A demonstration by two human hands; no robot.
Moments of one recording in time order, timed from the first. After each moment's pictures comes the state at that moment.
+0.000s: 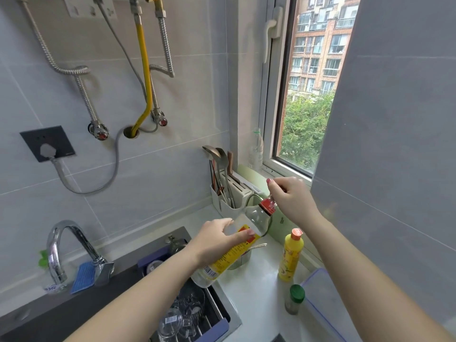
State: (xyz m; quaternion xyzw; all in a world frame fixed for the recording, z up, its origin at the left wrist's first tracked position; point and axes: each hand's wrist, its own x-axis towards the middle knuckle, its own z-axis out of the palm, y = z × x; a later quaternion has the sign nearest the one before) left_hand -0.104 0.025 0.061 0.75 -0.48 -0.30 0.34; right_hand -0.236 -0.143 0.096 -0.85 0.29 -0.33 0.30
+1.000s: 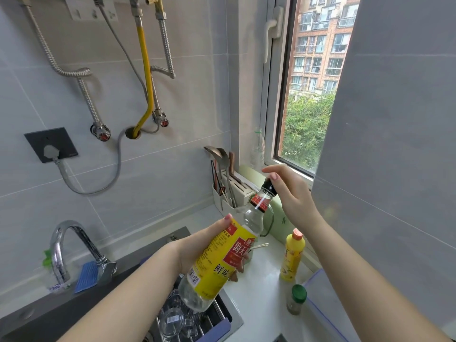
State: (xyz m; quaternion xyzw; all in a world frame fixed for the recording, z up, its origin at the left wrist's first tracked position) left_hand -0.082 0.040 0.064 0.54 -0.31 -0.69 0.37; right_hand -0.241 -0.130 0.101 -0.80 0.16 -0.44 0.38
